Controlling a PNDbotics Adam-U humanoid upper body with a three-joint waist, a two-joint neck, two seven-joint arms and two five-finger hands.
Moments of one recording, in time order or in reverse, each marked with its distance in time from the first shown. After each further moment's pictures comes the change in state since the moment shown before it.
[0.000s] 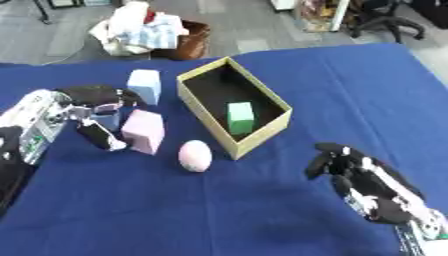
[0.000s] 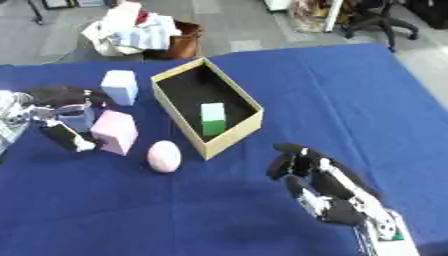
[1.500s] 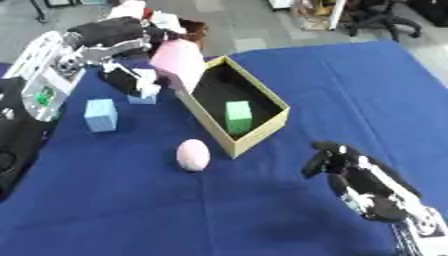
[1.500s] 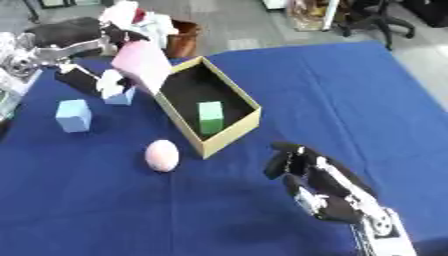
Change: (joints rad) left arm -0.218 -0.157 0.012 -0.088 0.116 0.095 0.047; right arm -0.001 0.001 0.010 0.001 -0.001 -0.001 0.011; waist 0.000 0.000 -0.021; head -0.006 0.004
